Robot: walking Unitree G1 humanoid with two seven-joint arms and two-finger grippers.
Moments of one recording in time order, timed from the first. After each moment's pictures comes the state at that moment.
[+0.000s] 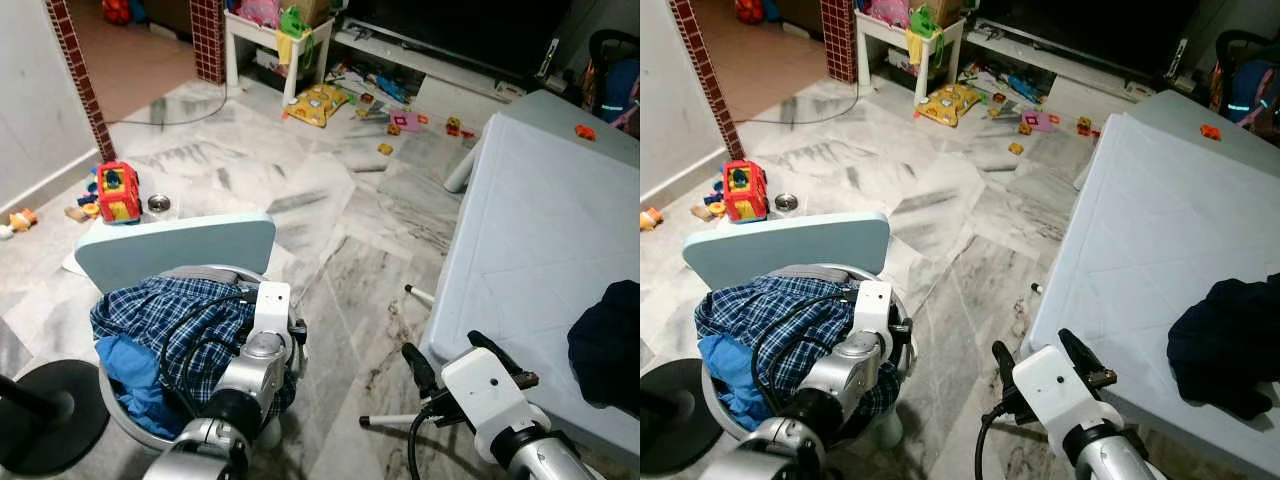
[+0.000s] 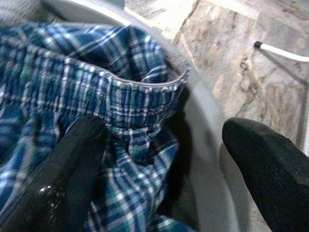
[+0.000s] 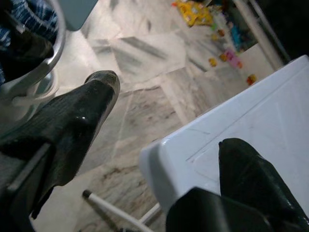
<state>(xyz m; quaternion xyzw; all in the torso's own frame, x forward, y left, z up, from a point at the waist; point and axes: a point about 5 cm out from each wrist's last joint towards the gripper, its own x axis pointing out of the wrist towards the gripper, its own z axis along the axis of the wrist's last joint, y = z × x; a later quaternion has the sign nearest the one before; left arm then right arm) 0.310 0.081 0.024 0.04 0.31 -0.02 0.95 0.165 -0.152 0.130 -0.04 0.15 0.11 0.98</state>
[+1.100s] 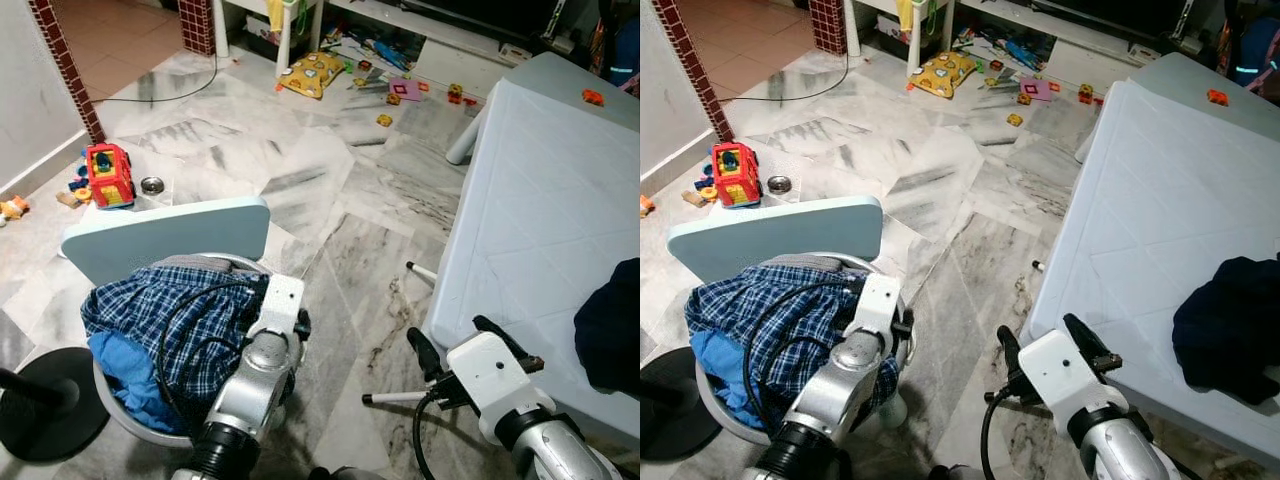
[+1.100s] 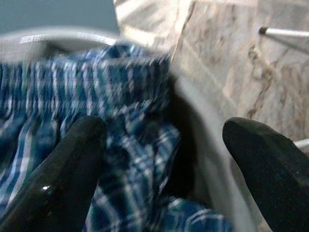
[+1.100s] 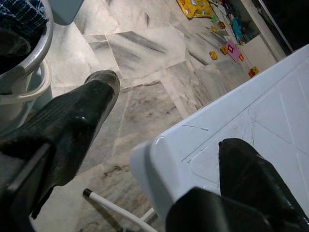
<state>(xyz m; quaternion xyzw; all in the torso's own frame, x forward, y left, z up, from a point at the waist) 0.293 0.079 0.047 0.12 0.26 -0.04 0.96 0.181 -0.157 0.136 -0.05 0.13 0.10 0.98</state>
